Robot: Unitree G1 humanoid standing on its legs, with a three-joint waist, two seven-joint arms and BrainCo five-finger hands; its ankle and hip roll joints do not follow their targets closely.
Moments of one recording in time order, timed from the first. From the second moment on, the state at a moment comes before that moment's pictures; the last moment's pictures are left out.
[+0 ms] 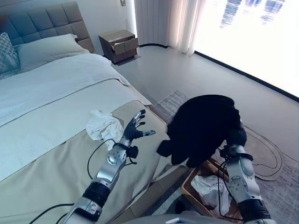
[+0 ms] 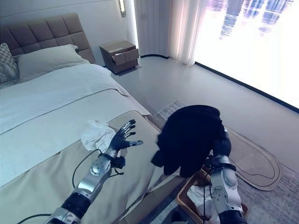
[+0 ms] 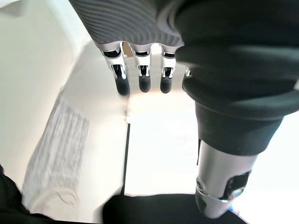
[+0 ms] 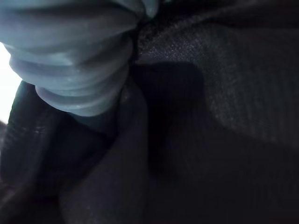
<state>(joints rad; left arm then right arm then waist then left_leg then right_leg) -0.15 0.25 -0.34 0.33 -0.27 -0.21 0.00 0.01 -0.28 -0.08 0.17 0.70 -0.34 0.00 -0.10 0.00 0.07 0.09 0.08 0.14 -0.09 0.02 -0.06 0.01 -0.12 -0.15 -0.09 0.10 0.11</state>
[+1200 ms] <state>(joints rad) 0.04 0.33 -0.21 0.20 -0.38 -0.30 -0.12 0.03 -0.33 -0.26 0.32 0.29 -0.32 -0.28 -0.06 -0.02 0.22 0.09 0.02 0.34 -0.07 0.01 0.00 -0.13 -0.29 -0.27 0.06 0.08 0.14</state>
